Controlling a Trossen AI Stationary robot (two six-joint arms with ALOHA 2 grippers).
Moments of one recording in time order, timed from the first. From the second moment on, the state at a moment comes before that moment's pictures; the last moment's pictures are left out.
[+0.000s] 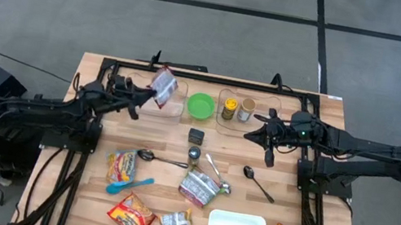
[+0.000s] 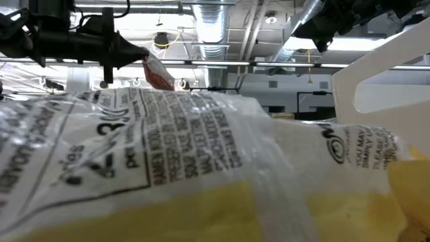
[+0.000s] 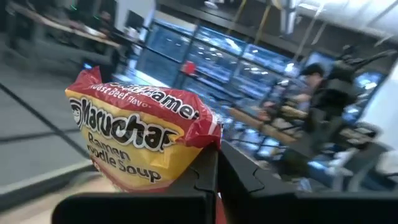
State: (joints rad) left arm 0.44 0.73 0.15 0.71 -0.04 -0.39; right arm -0.12 0.84 0.68 -0.24 -0.10 0.02
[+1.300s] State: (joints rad) left arm 0.43 1.26 0.15 0.97 -0.29 -0.24; right arm -0.12 0.84 0.68 -0.24 -0.10 -0.01
